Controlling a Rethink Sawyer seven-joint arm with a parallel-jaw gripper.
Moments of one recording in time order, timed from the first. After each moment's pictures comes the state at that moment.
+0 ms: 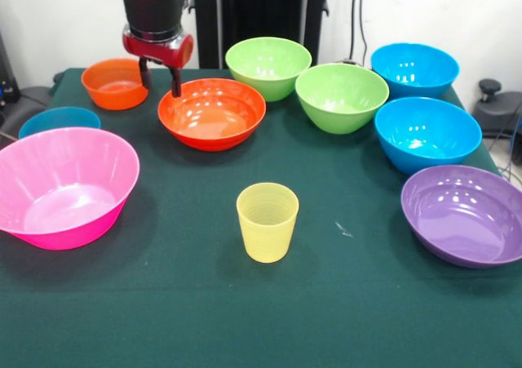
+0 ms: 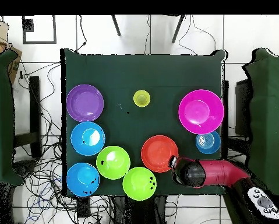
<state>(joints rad) -0.83 -0.60 0.24 1.93 -0.74 0.42 2.16</state>
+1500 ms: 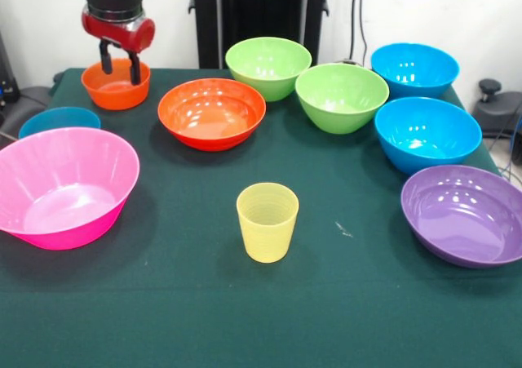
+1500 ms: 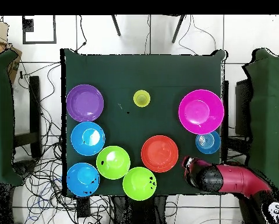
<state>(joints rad) -0.92 -0.68 0.24 1.93 -0.74 0.42 2.16</state>
